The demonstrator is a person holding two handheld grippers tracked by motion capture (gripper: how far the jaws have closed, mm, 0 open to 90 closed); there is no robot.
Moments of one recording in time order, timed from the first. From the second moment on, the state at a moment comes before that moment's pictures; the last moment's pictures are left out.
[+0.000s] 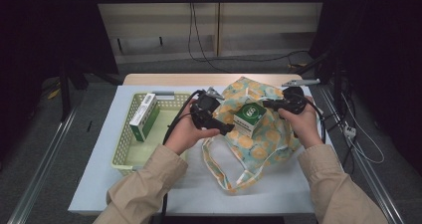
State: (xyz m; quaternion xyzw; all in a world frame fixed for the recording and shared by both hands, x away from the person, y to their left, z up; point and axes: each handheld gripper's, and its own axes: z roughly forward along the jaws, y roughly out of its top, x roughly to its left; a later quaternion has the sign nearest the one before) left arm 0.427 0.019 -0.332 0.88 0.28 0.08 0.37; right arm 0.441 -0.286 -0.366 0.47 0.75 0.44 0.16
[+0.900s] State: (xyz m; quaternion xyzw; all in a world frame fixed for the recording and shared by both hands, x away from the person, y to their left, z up) left arm 0.469 0.176 -0.336 0.84 0.40 0.17 0.34; right arm 0.441 -0.284 -0.368 0.46 0.75 0.44 0.16
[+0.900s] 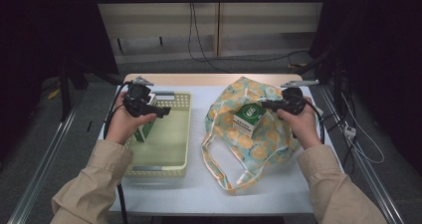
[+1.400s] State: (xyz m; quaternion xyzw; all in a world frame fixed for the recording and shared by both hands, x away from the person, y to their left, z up) left arm 0.477 0.206 -0.366 0.82 0.45 0.19 0.30; right arm 0.440 -0.288 -0.366 0.46 0.75 0.44 0.16
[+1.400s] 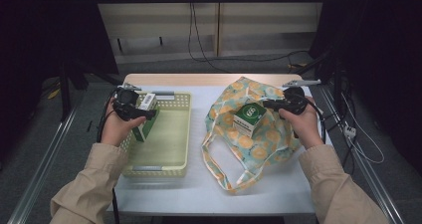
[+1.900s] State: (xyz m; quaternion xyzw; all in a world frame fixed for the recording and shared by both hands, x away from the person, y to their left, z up) left arm 0.464 0.191 -0.343 0.81 0.47 0.14 0.33; right arm 0.438 -0.291 -0.364 0.46 0.75 0.44 0.16
